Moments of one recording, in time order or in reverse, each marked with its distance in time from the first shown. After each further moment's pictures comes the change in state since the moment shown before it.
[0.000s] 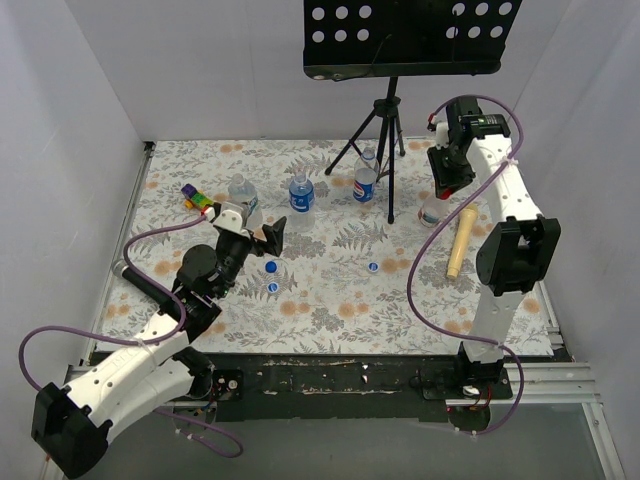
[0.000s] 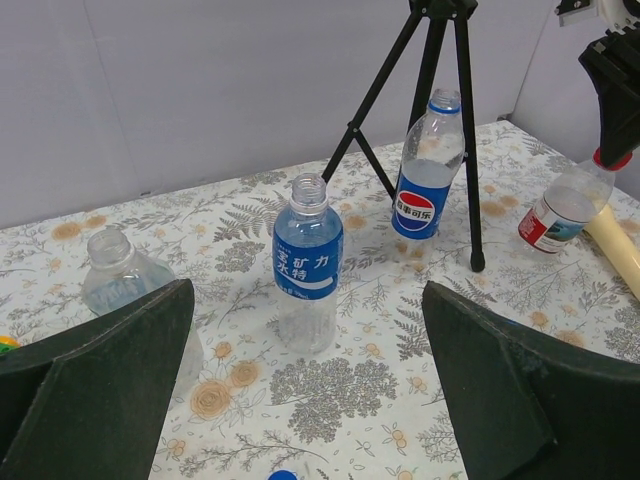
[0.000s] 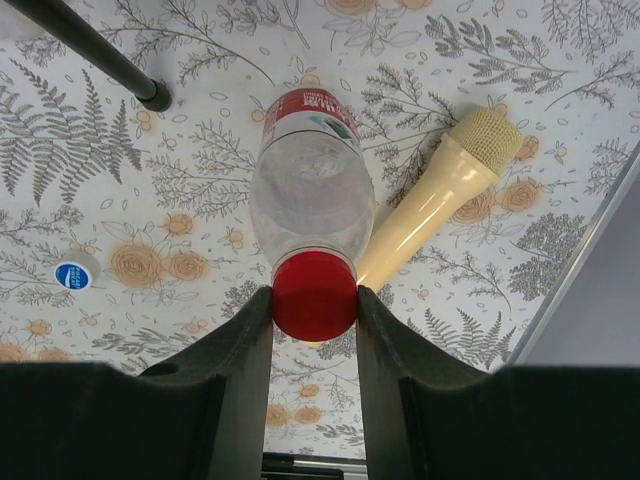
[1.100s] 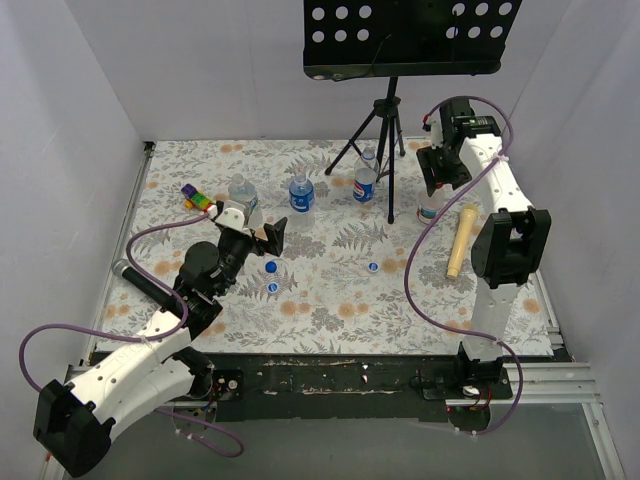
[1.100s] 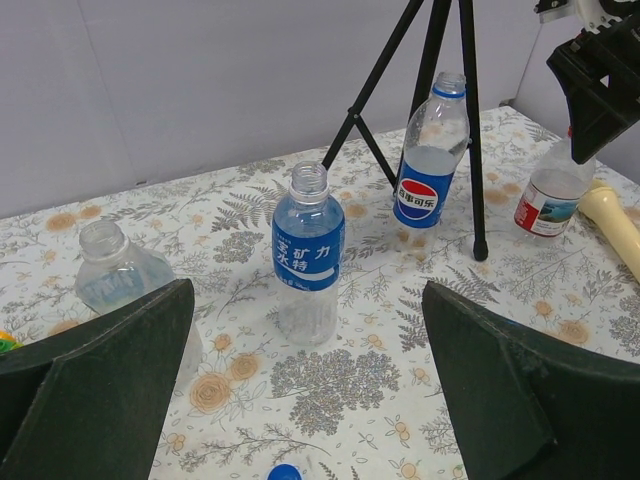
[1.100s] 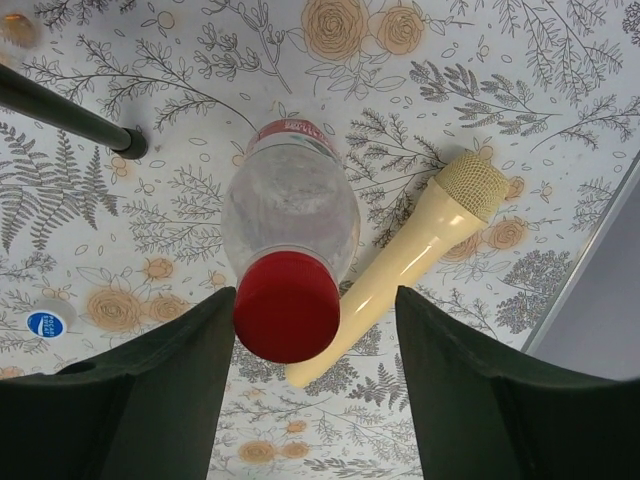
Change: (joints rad) left arm 0.027 0.028 0.000 -0.003 0.037 -0.006; right arm 0.000 0.080 0.033 0.066 0.034 -0.015
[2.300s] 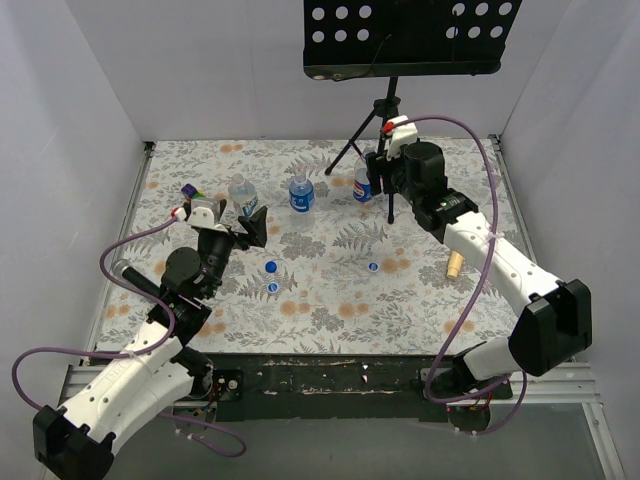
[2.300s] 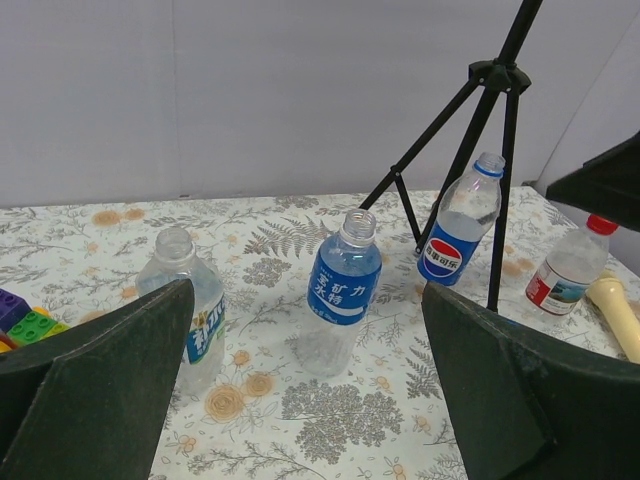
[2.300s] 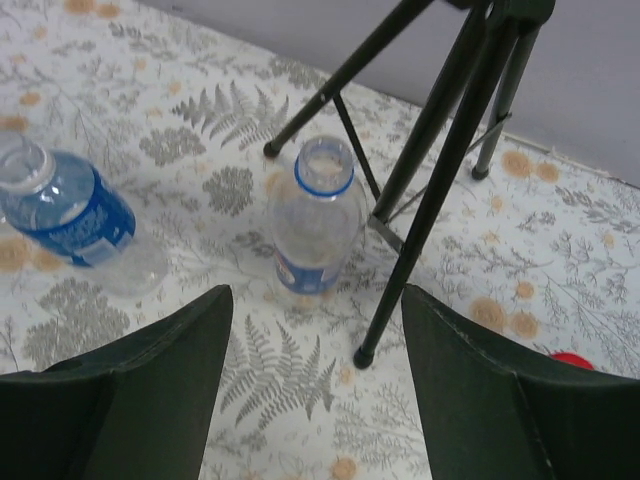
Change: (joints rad) left arm 0.067 -0.110 0.006 -0.030 -0.079 -0.105; right arm 0.385 -0.621 -0.807 1.010 0.073 0.108
